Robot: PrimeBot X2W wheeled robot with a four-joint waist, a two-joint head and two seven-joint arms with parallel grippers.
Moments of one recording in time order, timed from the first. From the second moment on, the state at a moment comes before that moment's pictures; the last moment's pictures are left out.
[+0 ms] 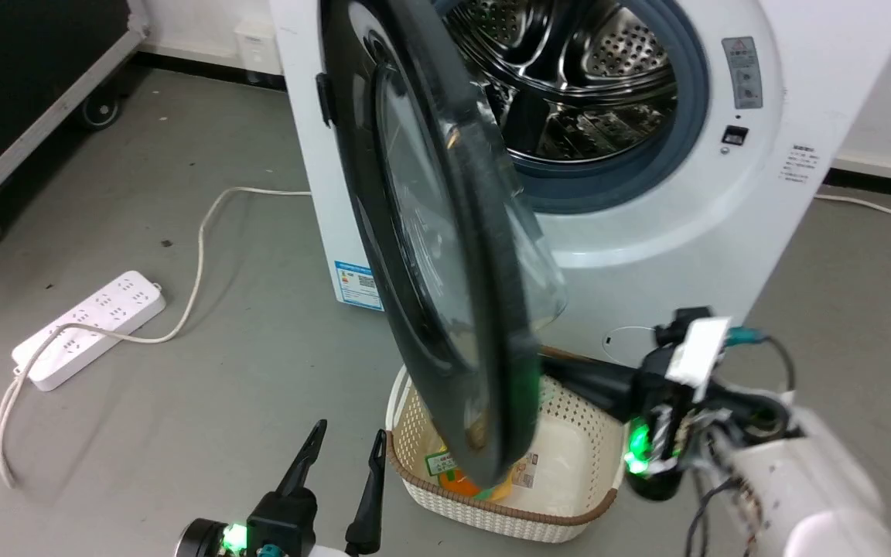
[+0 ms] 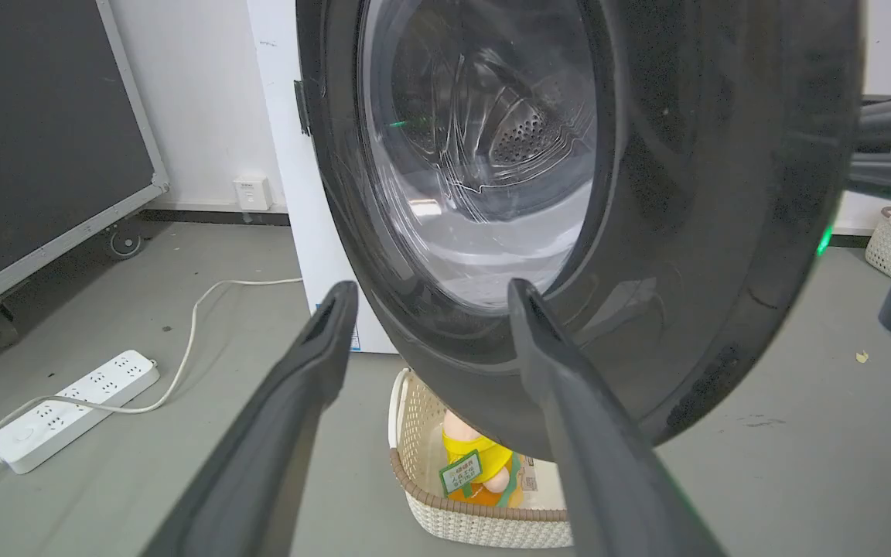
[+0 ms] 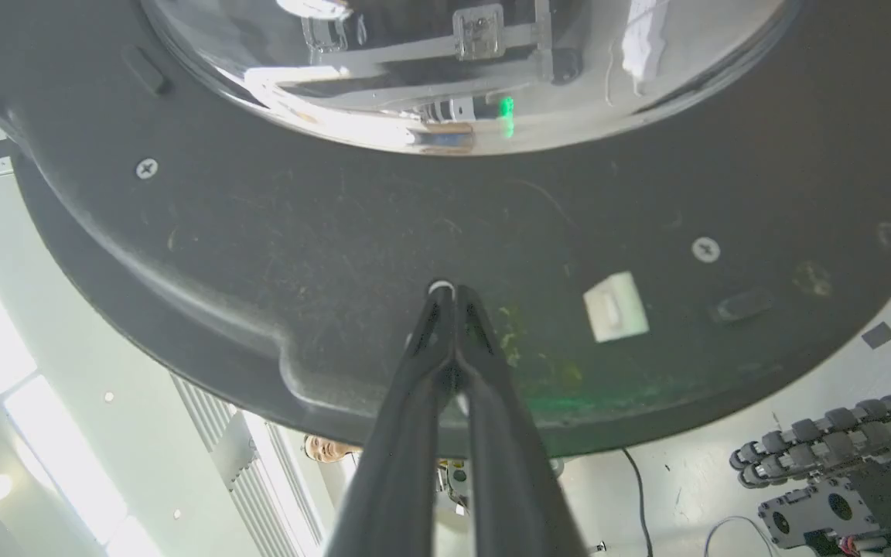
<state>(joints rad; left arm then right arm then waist) 0.02 0.05 -0.23 0.15 -0.07 0.01 -0.26 -0.68 -0.06 0.14 0.96 1.71 0.13 0.94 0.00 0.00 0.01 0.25</state>
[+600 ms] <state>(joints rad) 0.03 0.05 -0.19 0.15 -0.10 0.02 -0.26 -0.59 -0.21 0.47 0.59 1.62 0.13 0.26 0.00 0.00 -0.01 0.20</state>
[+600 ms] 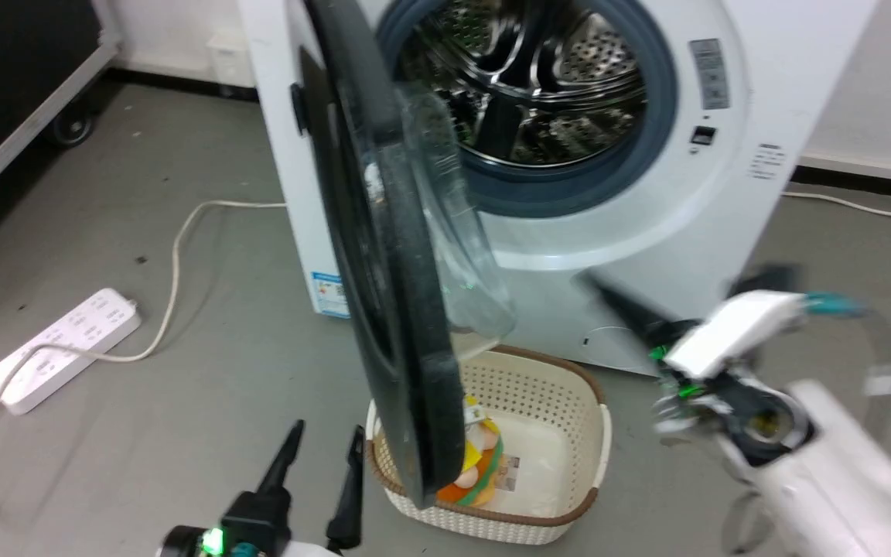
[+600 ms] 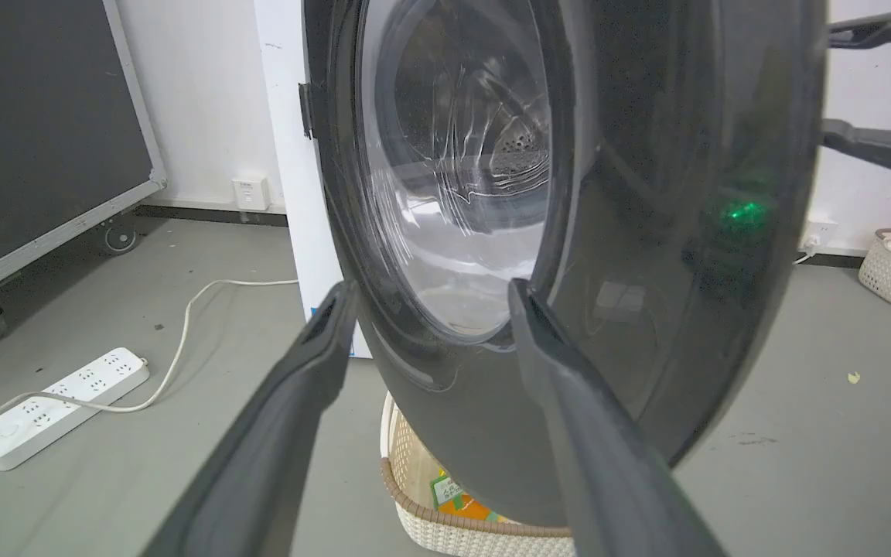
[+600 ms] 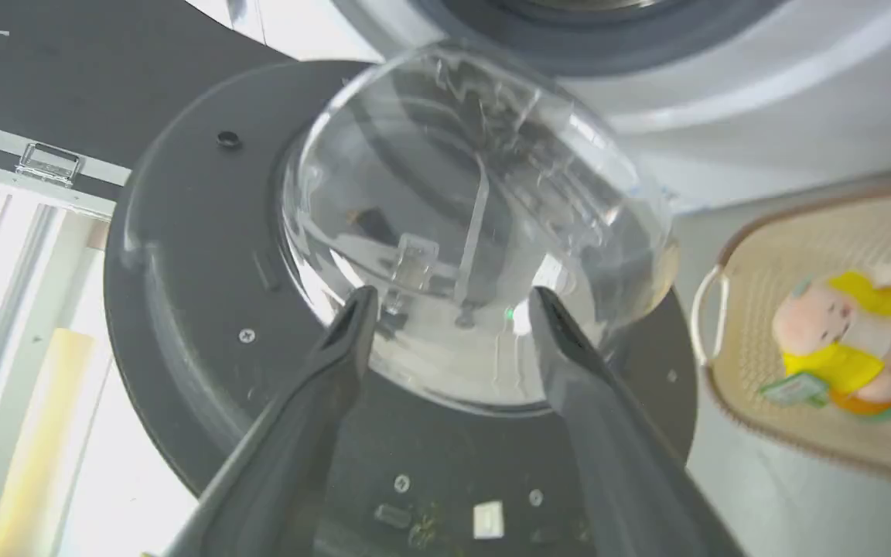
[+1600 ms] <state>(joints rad) 0.09 0.05 -0.06 0.13 -0.11 -0.02 -0.26 0.13 -0.06 -0.10 0.08 0.02 0.13 -0.26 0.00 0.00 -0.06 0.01</state>
